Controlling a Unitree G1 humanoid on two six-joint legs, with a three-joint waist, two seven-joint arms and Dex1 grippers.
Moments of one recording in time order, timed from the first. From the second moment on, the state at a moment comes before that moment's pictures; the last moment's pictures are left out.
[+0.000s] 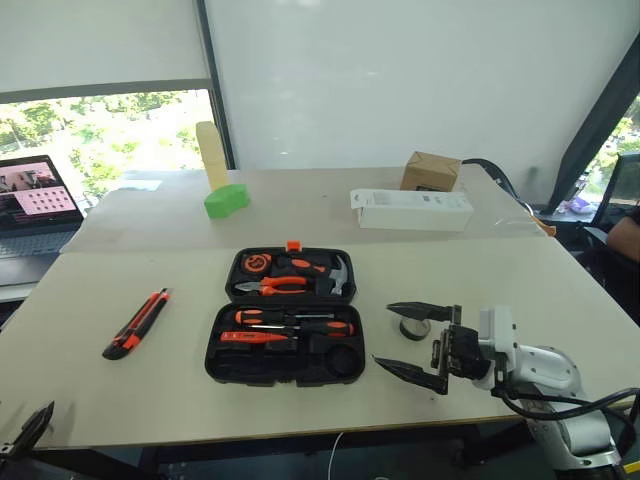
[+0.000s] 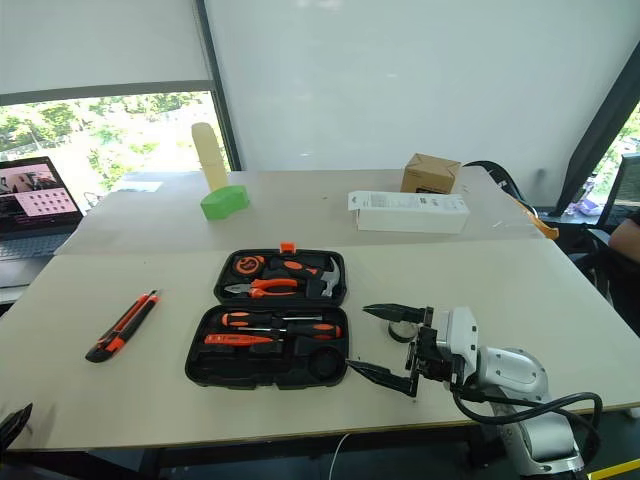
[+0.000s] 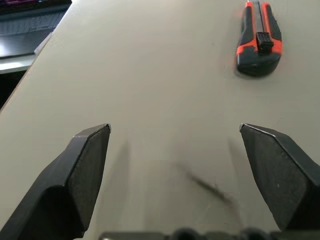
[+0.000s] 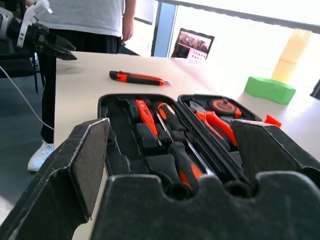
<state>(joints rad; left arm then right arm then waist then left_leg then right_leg) 0.36 0.62 0.86 0.14 -0.52 0.16 -0.80 -0.12 -0.57 -0.06 -0.29 0.53 0.00 1.10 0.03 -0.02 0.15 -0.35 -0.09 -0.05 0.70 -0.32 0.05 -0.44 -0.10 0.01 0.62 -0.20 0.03</state>
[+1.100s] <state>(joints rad) -0.24 1.01 0.17 -0.02 -0.49 0.33 -1.43 -0.12 -0.61 -0.04 -0.32 0.52 0.01 1.06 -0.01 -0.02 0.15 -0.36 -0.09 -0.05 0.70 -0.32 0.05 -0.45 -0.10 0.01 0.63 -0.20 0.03</state>
